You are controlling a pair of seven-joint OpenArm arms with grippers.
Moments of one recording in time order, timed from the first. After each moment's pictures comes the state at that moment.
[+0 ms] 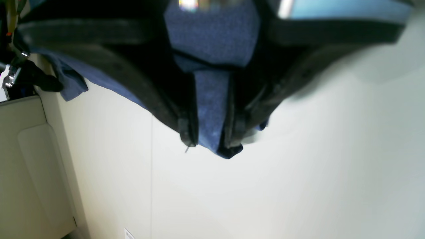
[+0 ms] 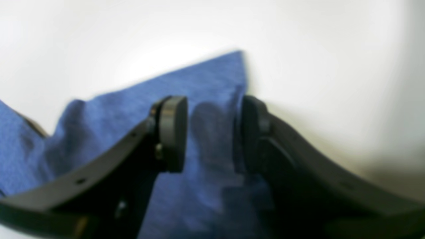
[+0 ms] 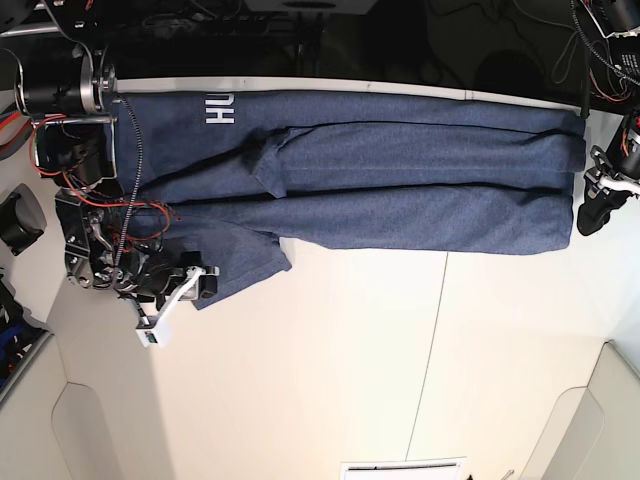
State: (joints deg) left arm 8.7 -19.4 -42.1 66.2 -51.0 -38.5 32.6; right arm 25.7 10.5 -3.7 40.9 17.8 27.5 -36.8
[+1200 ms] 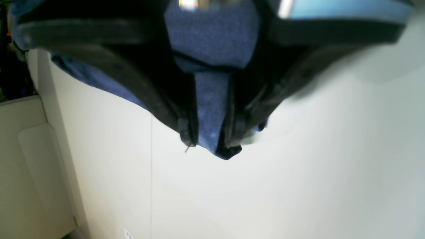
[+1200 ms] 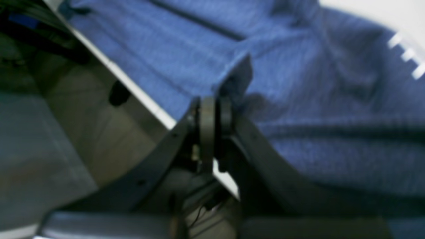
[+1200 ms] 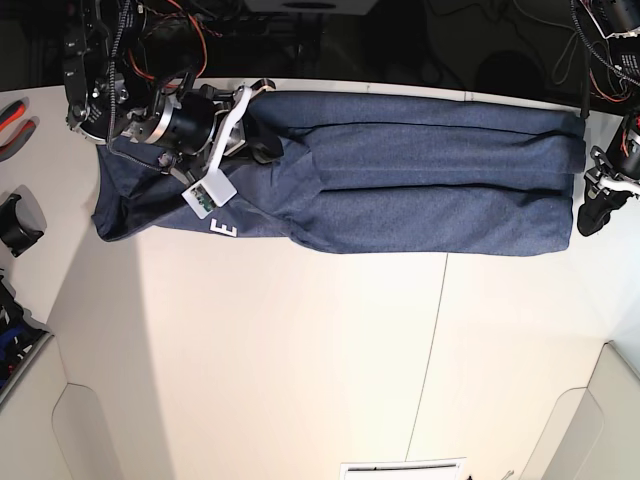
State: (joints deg) left arm 8.7 -19.4 -42.1 66.2 -51.0 -38.5 32.6; right arm -17.1 10.3 -6.2 106.9 34.2 28.6 -60.6
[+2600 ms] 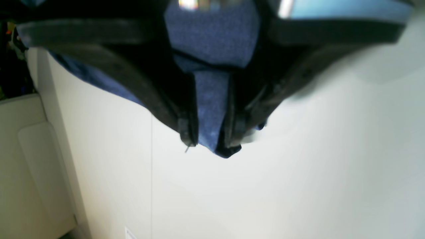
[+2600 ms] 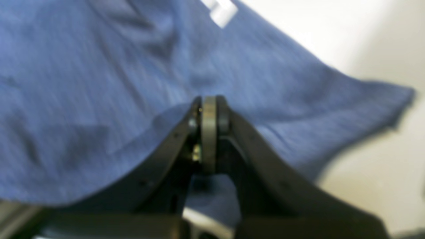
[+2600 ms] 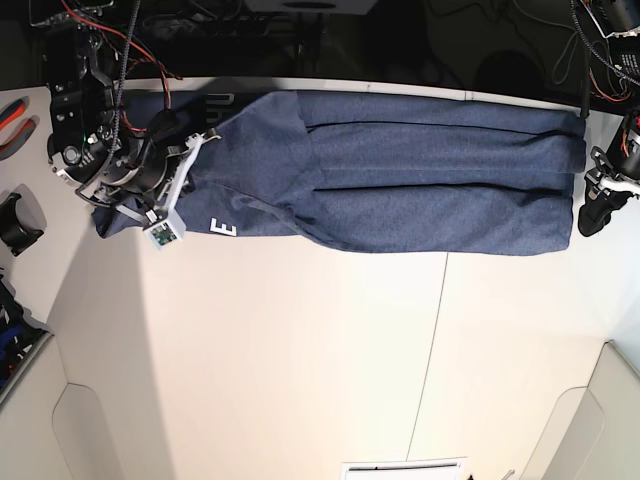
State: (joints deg) left arm 8.7 -19.3 -42.1 66.2 -51.0 -38.5 32.2; right arm -9.6 15.9 -6.1 103.2 10.9 19.6 -64.5
